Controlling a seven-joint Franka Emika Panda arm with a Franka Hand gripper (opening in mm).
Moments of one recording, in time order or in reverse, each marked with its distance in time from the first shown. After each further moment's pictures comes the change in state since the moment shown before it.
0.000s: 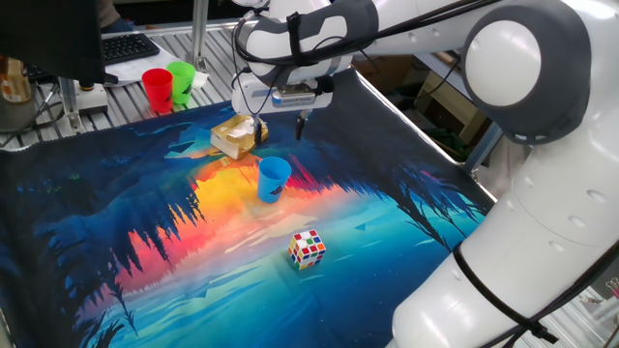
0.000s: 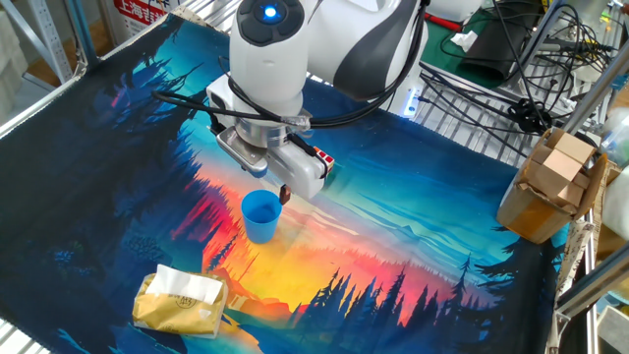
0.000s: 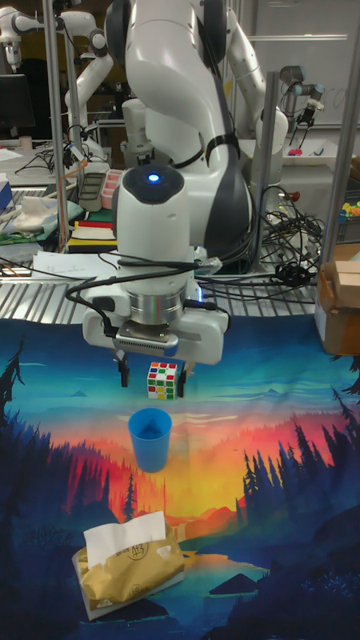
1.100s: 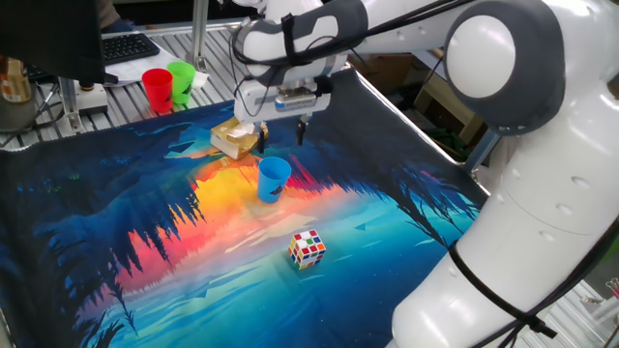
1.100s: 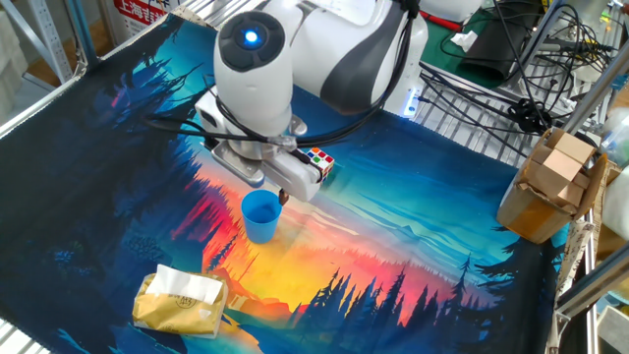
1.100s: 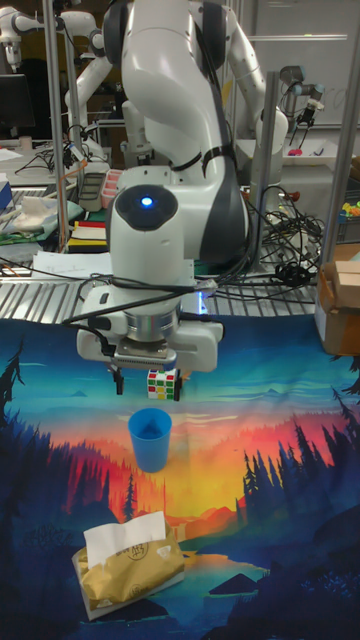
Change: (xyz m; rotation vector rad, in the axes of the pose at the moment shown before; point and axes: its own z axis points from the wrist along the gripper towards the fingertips) arm 0.001 -0.006 0.022 0.018 0.102 -0.087
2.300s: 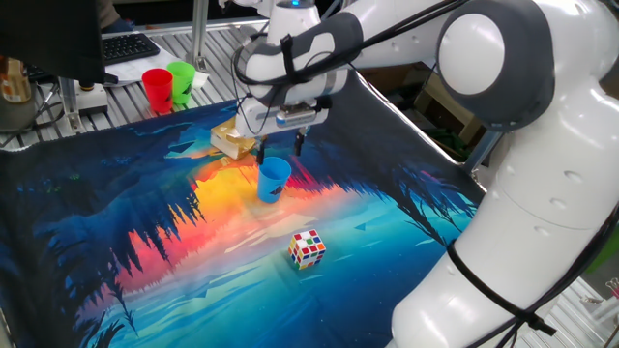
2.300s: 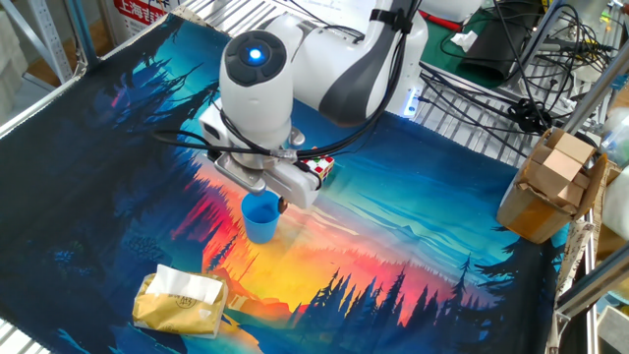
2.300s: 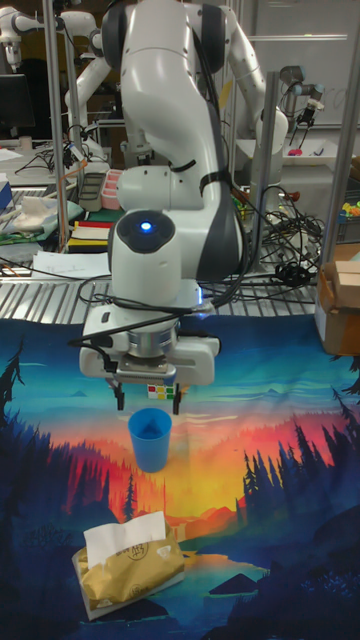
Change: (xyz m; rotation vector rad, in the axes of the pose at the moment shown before) arm -0.002 -0.001 0.032 -0.008 -0.040 -0.028
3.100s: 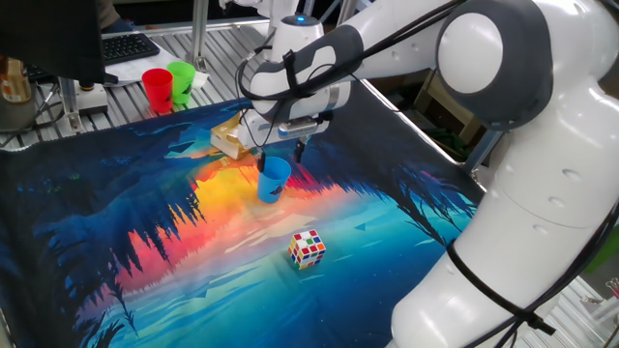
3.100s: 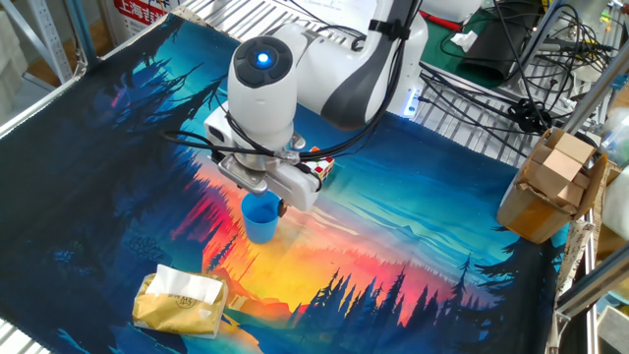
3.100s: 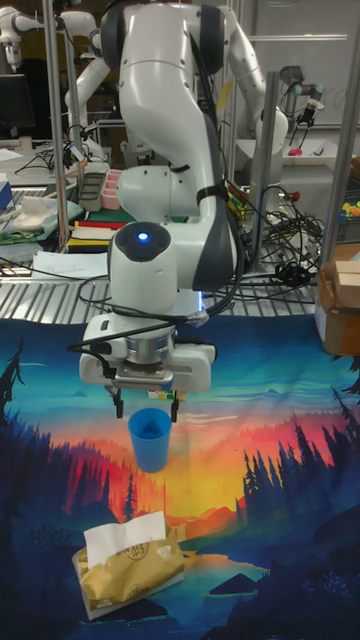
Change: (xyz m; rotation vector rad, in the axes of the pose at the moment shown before) arm 0.003 -0.003 0.020 -0.009 -0.039 0.000
